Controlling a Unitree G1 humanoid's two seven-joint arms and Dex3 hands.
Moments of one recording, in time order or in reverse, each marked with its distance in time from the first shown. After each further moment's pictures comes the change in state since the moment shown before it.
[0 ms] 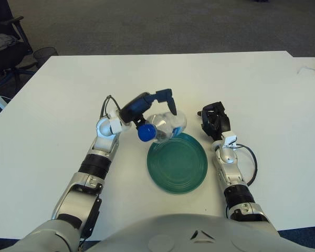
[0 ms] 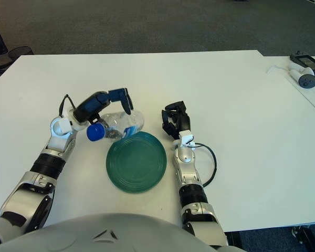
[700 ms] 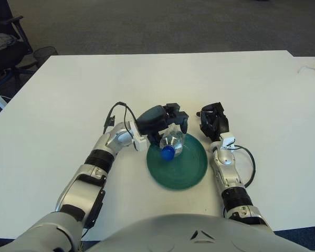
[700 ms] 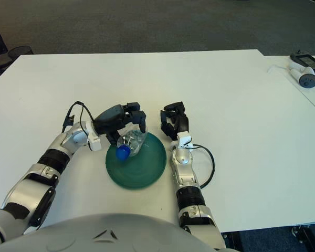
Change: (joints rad) left arm -0.080 0.021 -0.059 0.211 0.870 -0.229 0.680; right arm 0.023 0.019 0.018 -0.034 -0.011 0.007 -0.025
